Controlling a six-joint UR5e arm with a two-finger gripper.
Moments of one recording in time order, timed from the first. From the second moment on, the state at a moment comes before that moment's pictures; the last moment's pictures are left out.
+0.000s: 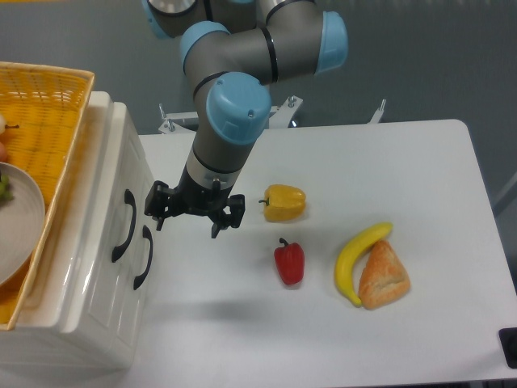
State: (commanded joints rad) arm 2.31 -1.85 -1.52 -1.30 1.17 0.21
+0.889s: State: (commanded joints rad) arm 2.27 -1.85 -1.53 -1.33 1.16 0.18
